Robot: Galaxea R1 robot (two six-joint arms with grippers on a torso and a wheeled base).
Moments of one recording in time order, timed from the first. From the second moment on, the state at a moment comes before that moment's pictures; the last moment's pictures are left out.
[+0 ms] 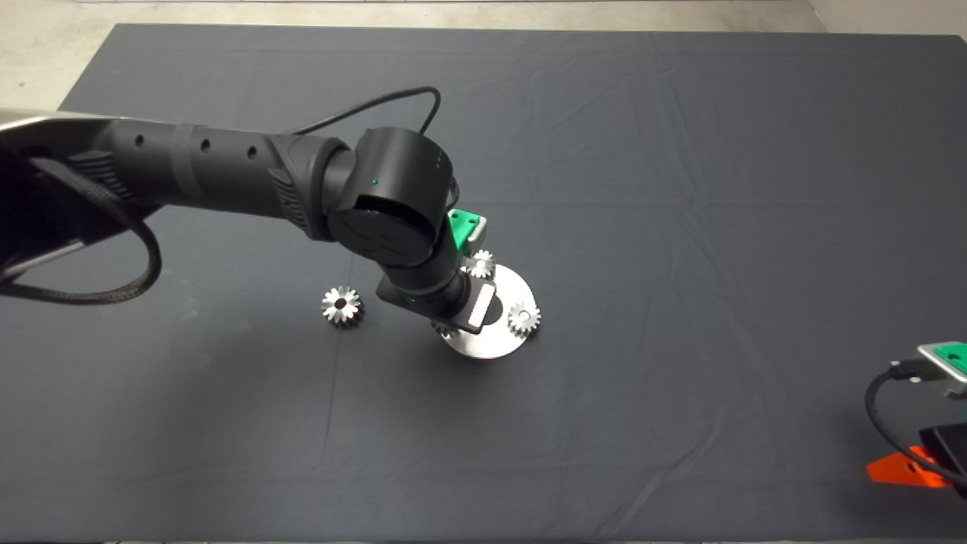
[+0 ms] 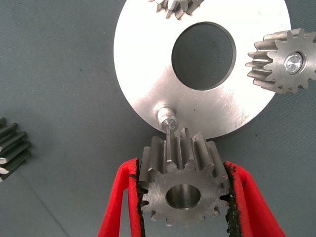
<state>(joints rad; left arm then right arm) -0.41 2.70 -0.91 0.42 1.53 -1.40 0.28 1.64 -0.37 -0.32 -1.53 1.25</state>
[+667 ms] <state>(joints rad) -0.36 2.70 -0.93 0.47 1.53 -1.40 0.28 1.64 -0.37 -0.32 -1.53 1.25</state>
